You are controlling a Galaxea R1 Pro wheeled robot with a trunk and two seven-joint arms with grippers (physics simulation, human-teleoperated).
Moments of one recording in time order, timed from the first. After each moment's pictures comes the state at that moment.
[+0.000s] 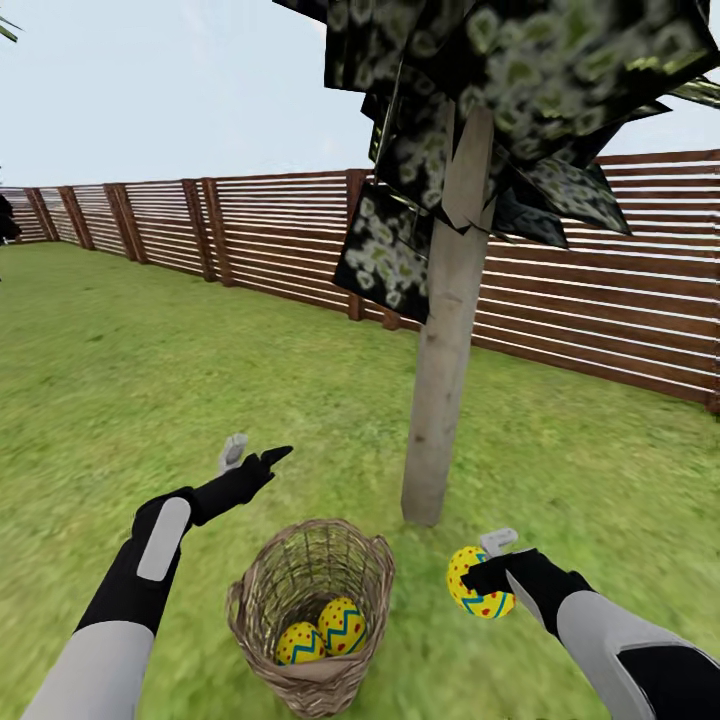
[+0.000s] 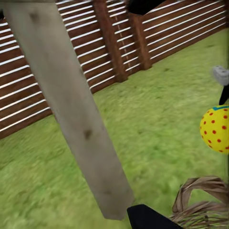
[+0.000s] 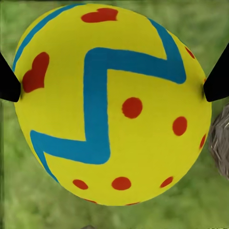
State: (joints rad) left arm -0.61 0.01 0.20 -1.06 0.75 0.78 -0.32; right arm -0.82 -0.09 0.11 -0.16 0.16 0.29 0.20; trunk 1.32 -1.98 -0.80
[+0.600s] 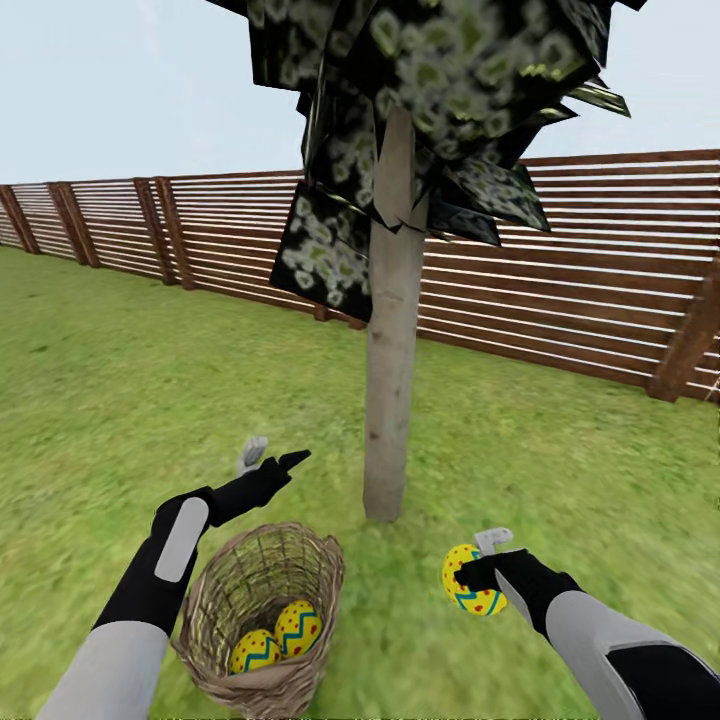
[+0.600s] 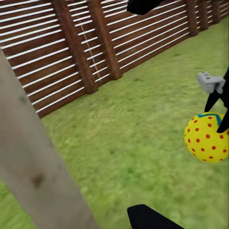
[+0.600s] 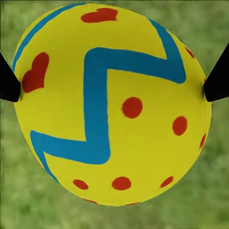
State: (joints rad) left arm -0.61 -0.02 0.14 -1.06 0.75 0.77 -0.31; right arm -0.82 -0.06 0.11 -0.16 0.10 0.29 0.12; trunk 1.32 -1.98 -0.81
